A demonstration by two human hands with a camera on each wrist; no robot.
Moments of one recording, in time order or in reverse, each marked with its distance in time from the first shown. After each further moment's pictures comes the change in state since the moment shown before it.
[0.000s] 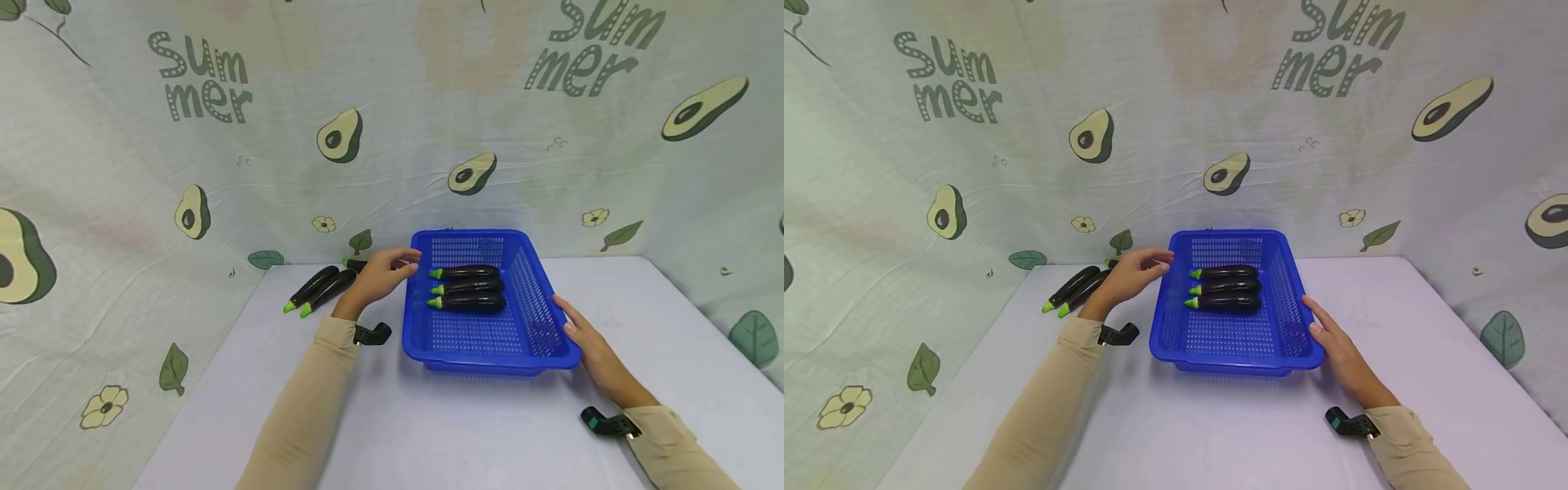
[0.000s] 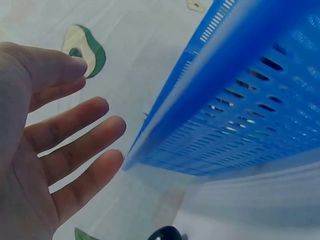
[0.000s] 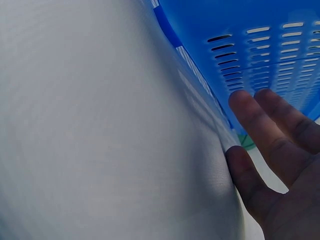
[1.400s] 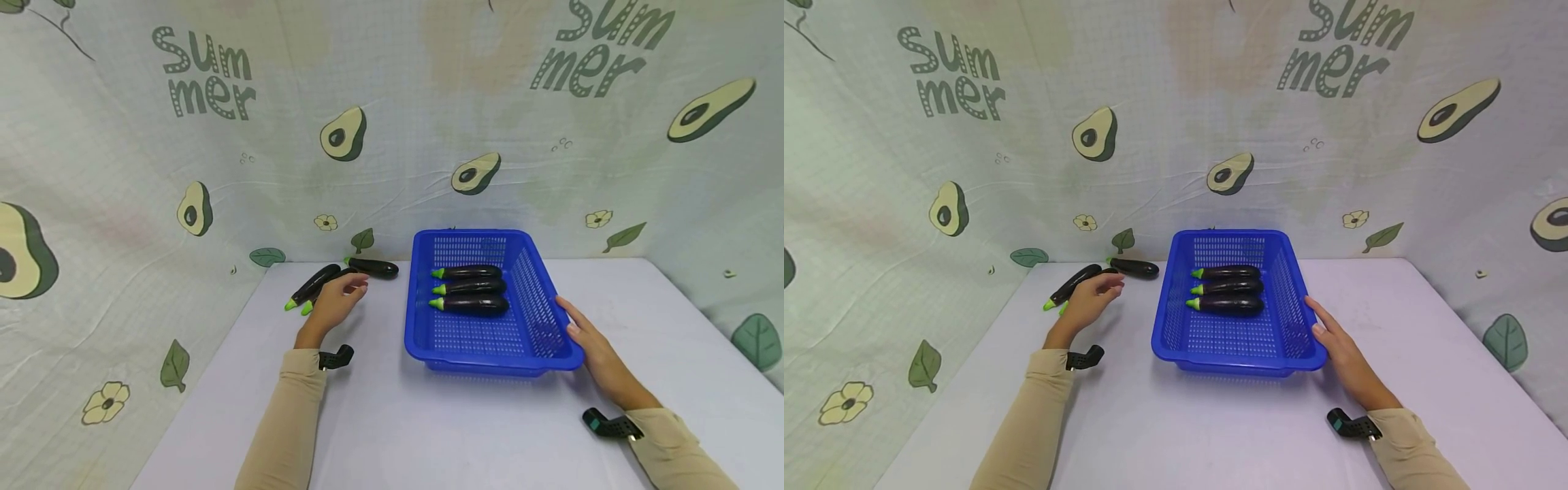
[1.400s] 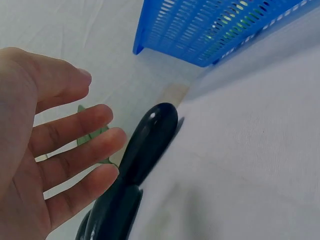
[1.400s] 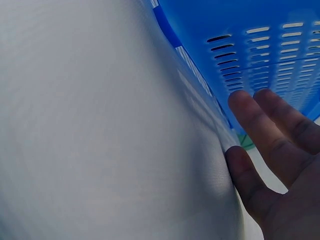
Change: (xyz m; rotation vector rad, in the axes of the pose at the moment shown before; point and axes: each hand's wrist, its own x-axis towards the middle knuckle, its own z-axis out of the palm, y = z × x) left_hand -0.071 -0.078 -0.026 0.067 0.193 -0.237; right_hand 0.001 -0.003 -0.001 0.010 -0.011 0.028
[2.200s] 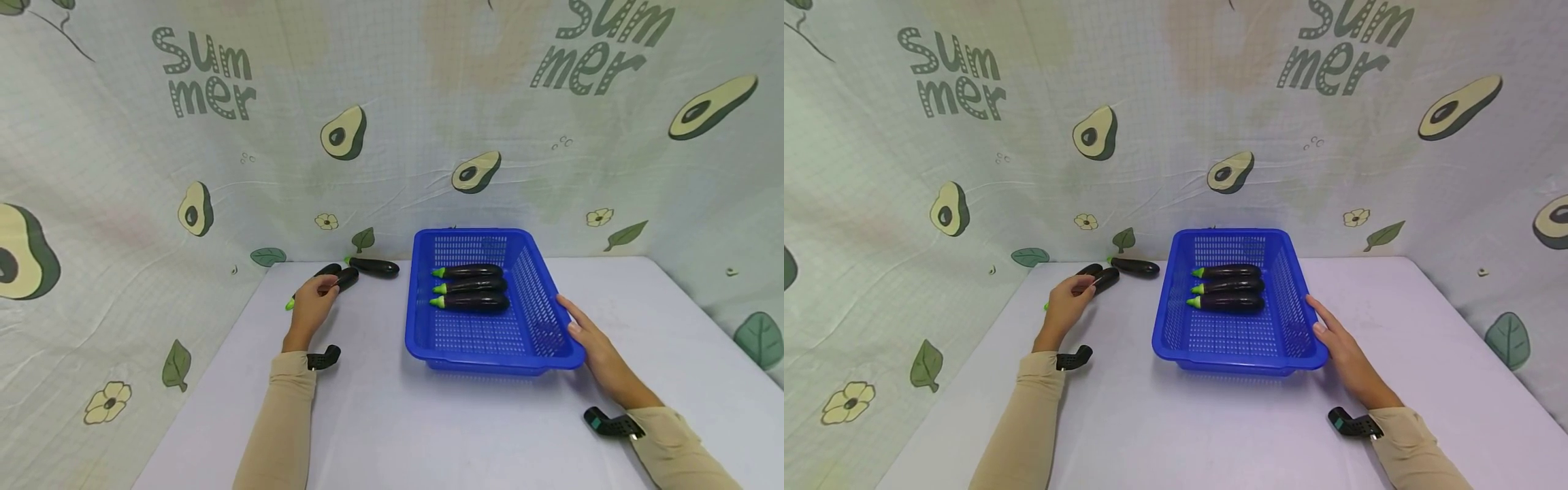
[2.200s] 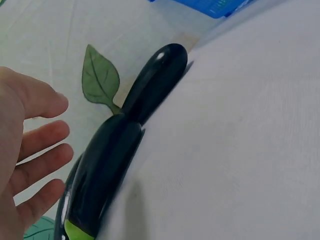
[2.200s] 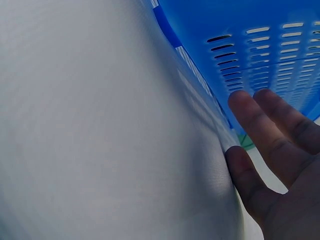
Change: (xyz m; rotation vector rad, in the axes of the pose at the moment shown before) left_hand -0.005 -0.040 -0.017 0.026 0.280 -0.068; right_hand -0.001 0.003 0.000 -0.003 0.002 -0.030
